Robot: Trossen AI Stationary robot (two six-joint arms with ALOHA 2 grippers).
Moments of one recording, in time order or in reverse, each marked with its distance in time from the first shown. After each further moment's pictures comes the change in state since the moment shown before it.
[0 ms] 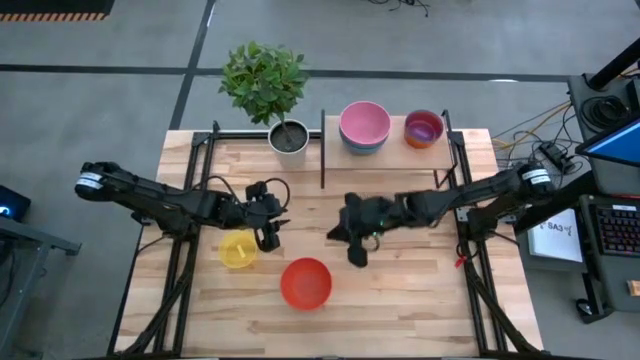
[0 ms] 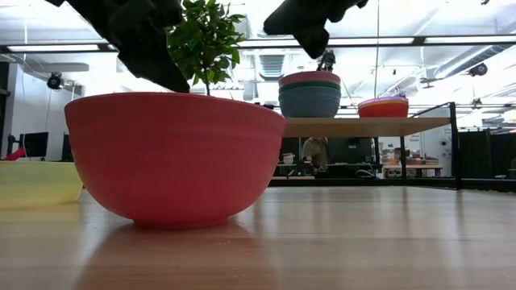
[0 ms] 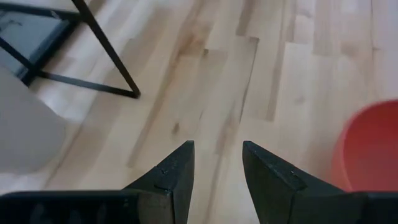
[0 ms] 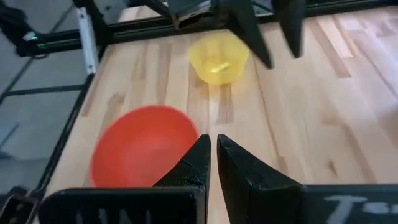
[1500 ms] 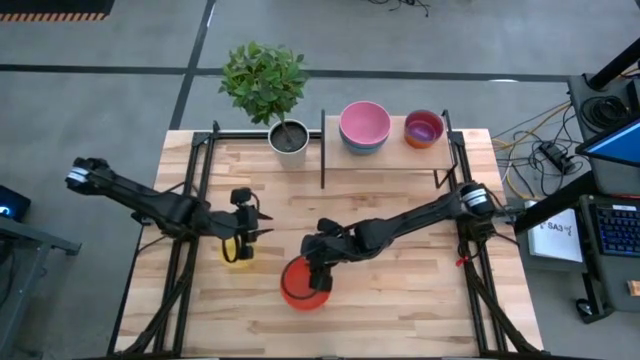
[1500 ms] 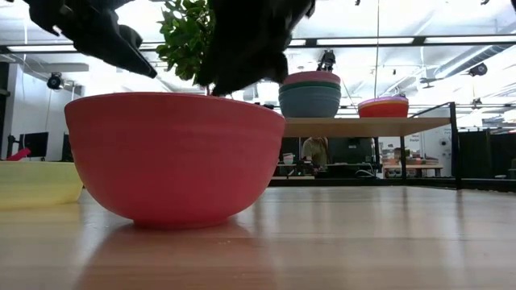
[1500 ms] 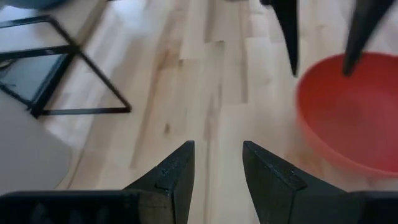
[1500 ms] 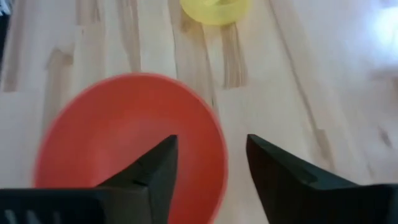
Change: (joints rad) left arm -0.155 -0.240 -0.132 -0.028 -0.058 0.142; right arm 0.117 0.484 0.490 -0.351 0.180 0.145
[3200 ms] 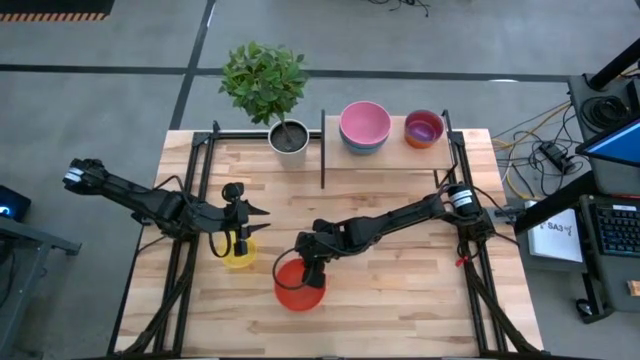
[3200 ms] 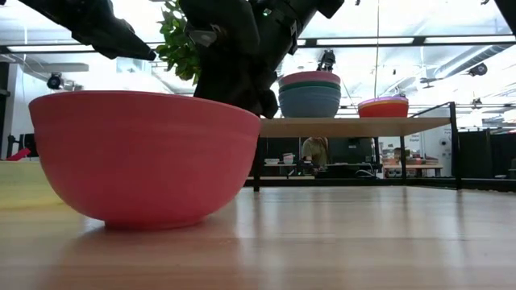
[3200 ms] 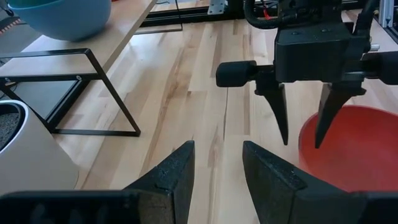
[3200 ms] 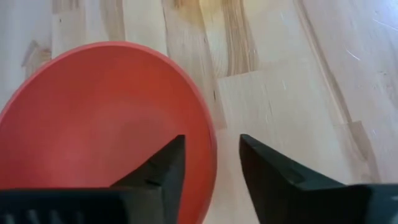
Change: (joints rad) left arm 0.000 -0.135 -0.054 0.085 -0.031 0.009; right arm -0.051 0.103 0.016 0.046 -0.107 0.048
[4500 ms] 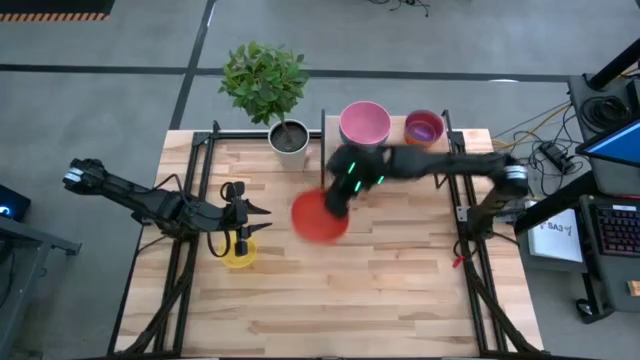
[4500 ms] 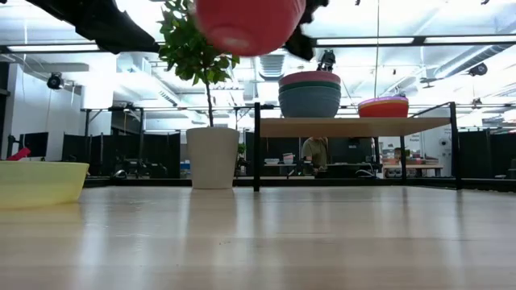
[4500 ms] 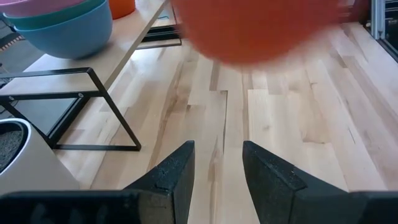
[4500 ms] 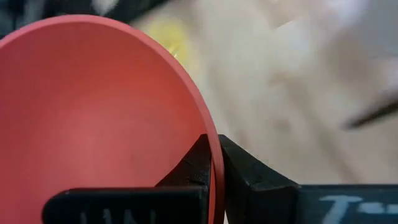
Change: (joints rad) left arm 0.000 -0.001 0.000 0.054 0.000 0.043; right arm -0.287 -0.378 -0.018 -0.234 -0.209 0.016
